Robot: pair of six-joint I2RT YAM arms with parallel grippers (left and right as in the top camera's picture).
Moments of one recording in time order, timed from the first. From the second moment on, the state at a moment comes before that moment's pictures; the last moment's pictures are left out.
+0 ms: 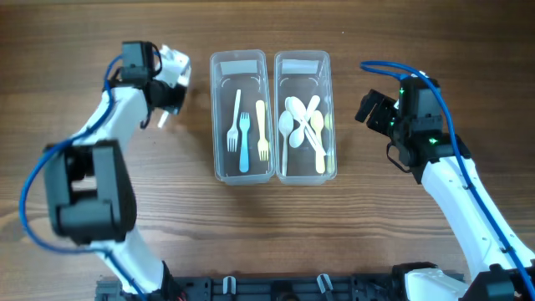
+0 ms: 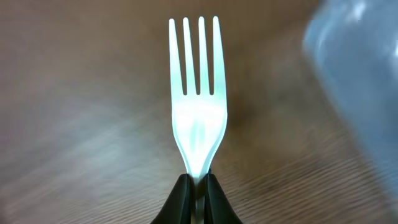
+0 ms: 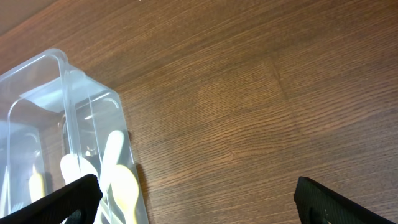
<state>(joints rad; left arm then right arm) 0.04 1.93 1.28 -0.39 0.15 0.43 0.10 1.36 0.87 -0.36 0.06 0.49</state>
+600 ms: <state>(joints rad) -0.22 1.58 1.31 -0.61 0.27 -0.22 0.10 1.36 0.87 -0.36 0.06 0.49</state>
